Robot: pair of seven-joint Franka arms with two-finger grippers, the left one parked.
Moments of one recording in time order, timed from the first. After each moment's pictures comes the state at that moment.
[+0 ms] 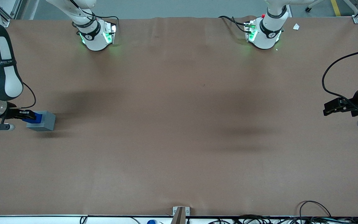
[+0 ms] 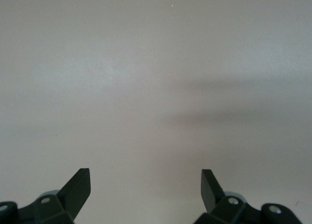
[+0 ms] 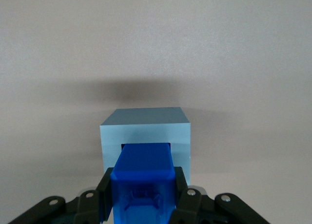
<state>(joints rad) -0.19 0.36 -0.19 -1.97 0.04 2.25 -0.40</state>
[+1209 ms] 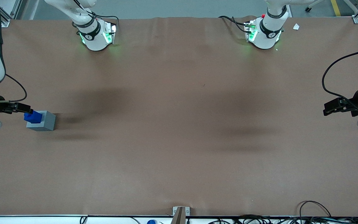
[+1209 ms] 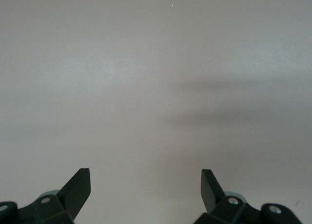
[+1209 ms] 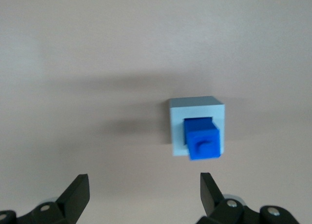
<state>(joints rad) -0.06 0.19 -0.18 -1.77 0.04 1.84 -0.21</state>
